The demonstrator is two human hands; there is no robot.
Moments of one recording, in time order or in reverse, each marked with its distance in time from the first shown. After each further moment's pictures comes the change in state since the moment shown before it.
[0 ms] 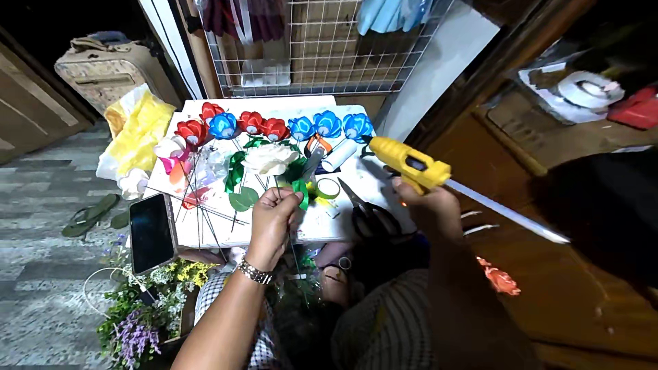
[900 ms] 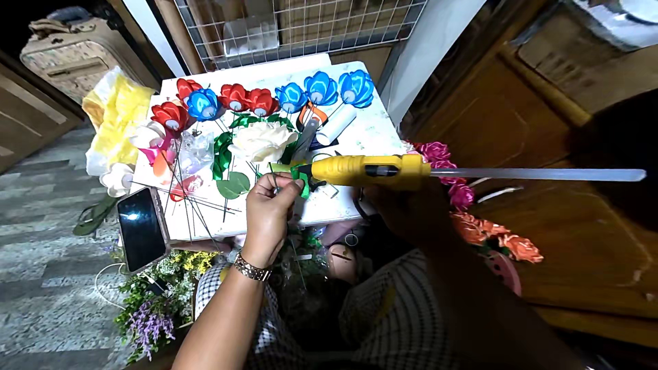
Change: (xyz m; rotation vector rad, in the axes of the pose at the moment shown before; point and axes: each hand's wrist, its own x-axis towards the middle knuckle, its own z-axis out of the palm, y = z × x) left_hand -0.011 -0.008 0.005 0.222 -0.030 0.071; right_hand -0.025 -0.005 0.027 0.101 -0.033 -0.641
